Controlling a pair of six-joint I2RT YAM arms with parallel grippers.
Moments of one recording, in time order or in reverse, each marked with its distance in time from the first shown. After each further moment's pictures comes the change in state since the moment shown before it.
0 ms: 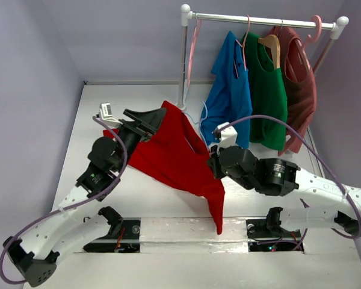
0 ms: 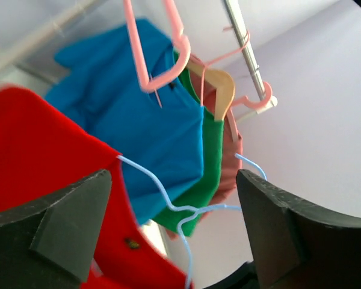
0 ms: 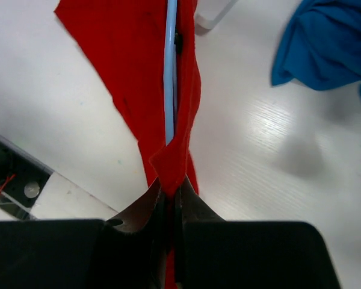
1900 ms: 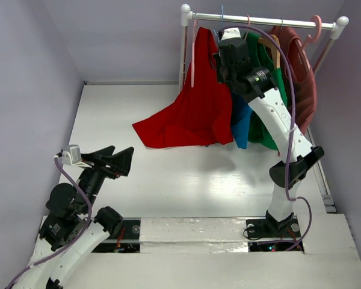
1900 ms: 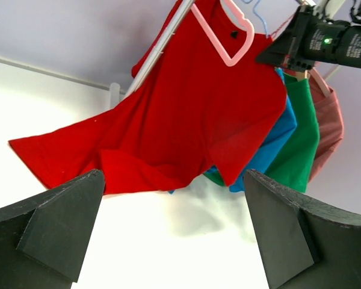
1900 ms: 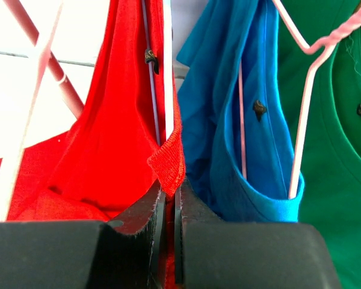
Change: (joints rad) left arm 0.053 -0.594 -0.050 -0.573 -0.042 0.507; right arm -0.663 0.819 1.178 -0.209 -0.016 -0.429
